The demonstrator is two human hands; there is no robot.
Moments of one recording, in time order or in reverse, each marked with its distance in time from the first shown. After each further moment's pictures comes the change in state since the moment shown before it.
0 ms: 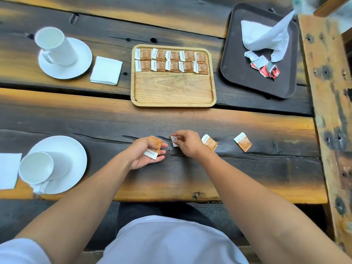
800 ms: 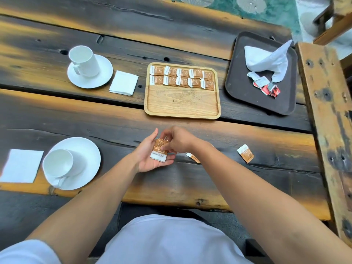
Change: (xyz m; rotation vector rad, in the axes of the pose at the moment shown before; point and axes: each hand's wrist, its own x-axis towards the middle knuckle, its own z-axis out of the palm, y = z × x) left_hand -0.031 0.010 0.003 -0.047 -0.139 0.021; right_hand -0.011 -0.088 -0.017 -0.035 -0.300 -0.177
